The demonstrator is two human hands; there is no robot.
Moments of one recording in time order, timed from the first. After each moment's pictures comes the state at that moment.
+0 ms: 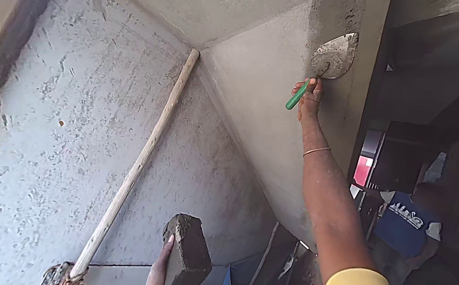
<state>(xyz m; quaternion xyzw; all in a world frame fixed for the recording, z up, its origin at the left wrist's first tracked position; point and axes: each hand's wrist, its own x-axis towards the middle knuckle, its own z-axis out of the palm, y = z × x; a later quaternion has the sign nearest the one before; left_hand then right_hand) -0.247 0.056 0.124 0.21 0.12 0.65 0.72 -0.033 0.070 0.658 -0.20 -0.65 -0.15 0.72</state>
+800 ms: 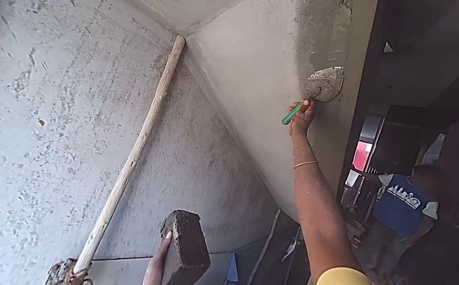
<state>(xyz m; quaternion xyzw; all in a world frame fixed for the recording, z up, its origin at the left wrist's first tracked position) -0.232 0.051 0.120 0.23 0.13 0.65 0.71 0.049 0.106 0.574 -0.23 -0.55 -0.15 0.79</state>
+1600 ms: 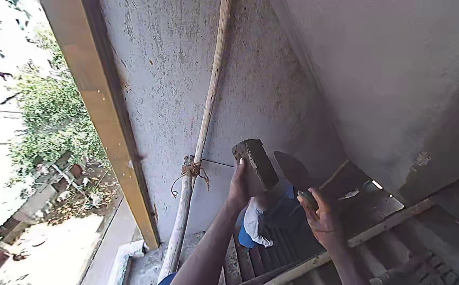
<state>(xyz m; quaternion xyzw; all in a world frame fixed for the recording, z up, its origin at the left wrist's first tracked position) -0.229 0.055 0.112 0.27 0.15 0.67 0.68 -0.010 -0.032 0.138 -0.56 -0.71 -0.09 0.41</state>
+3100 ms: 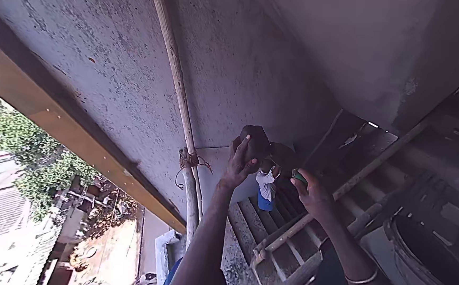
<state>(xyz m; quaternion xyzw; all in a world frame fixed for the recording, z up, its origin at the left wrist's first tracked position) -0.220 0.088 0.048 0.77 0.27 0.53 0.23 0.007 -0.069 0.093 -0.68 -0.64 0.01 0.35</state>
